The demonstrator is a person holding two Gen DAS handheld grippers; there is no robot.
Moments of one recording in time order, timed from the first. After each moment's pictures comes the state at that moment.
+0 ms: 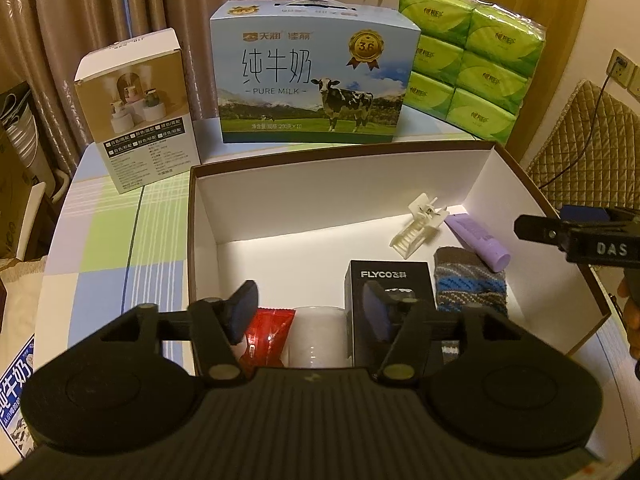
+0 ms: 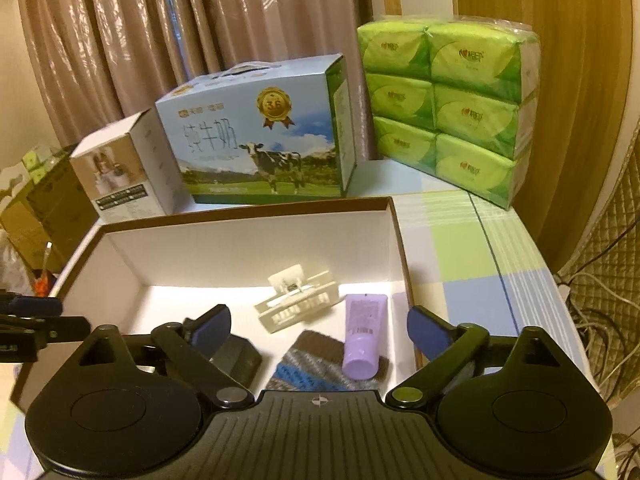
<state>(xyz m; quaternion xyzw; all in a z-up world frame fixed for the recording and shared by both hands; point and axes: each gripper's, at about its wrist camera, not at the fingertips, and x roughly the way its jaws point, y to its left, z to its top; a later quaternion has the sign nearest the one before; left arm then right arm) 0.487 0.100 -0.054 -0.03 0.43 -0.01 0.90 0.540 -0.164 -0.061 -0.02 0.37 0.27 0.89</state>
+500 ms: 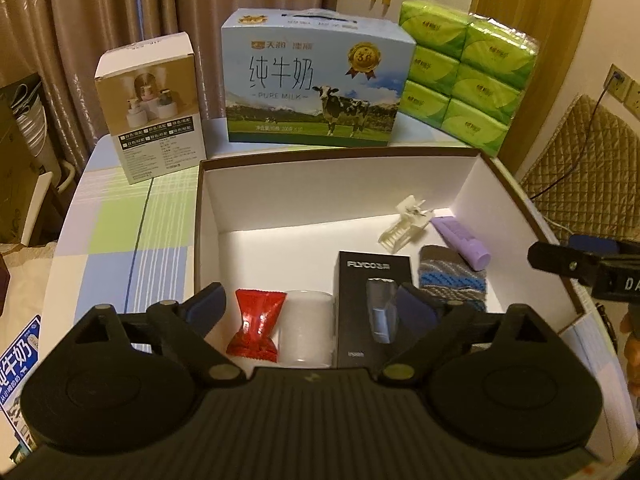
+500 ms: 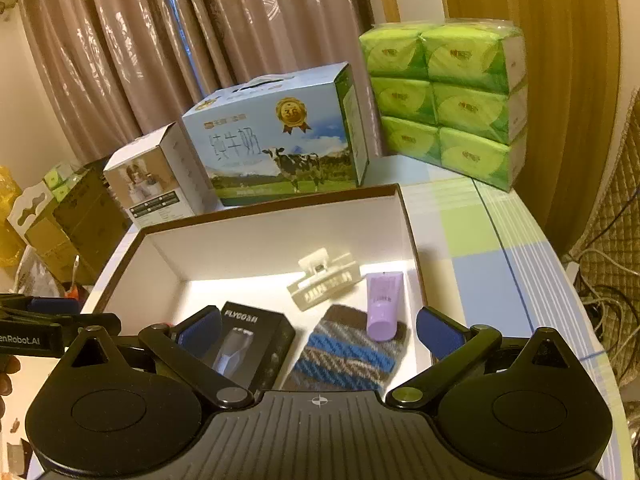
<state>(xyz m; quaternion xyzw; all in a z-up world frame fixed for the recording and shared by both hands) 0.457 0.094 -0.035 -0.05 0.42 0.00 0.91 0.499 -0.187 -0.043 0.01 0.37 0.29 0.88</state>
